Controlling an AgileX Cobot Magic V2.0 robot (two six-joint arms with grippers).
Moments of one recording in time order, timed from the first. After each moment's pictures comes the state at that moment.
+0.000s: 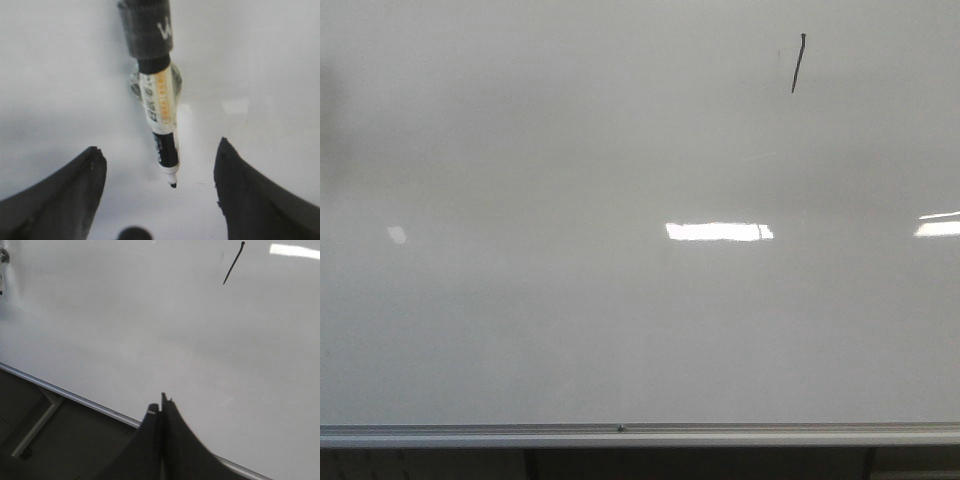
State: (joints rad) left arm 0.14 1.45 -0.98 -0.53 0.44 0.67; right arm 0.20 0.59 -0.68 0.40 0.64 -0.29
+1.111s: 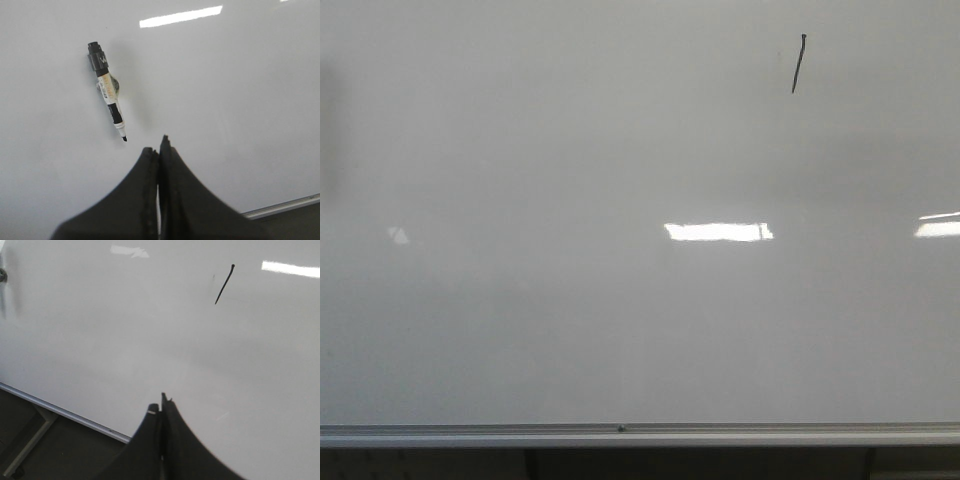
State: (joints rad) left arm 0.12 0.62 -0.64 -0.52 0.60 0.68; right arm 0.20 0.59 -0.68 0.40 0.58 -0.29
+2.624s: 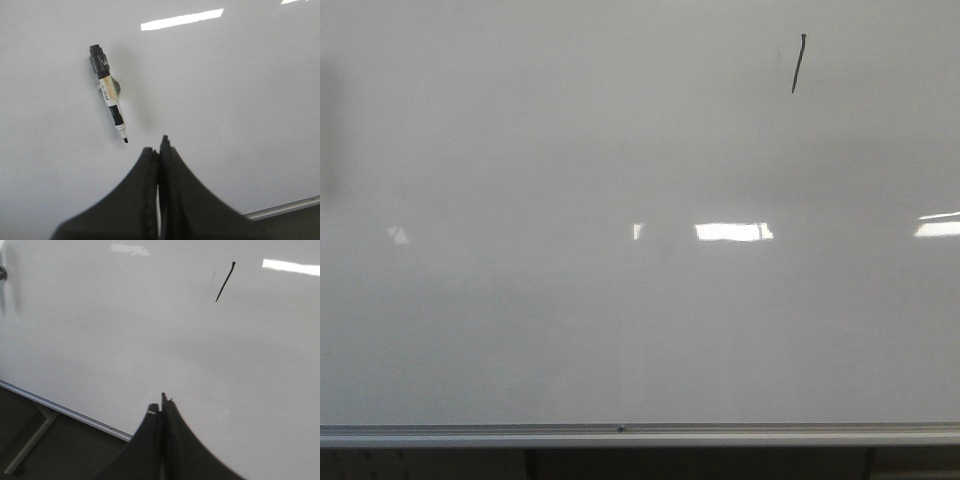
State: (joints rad) left arm 0.12 0.62 -0.64 -0.52 0.60 0.68; right arm 0.20 0.59 -0.68 0.40 0.59 -0.29
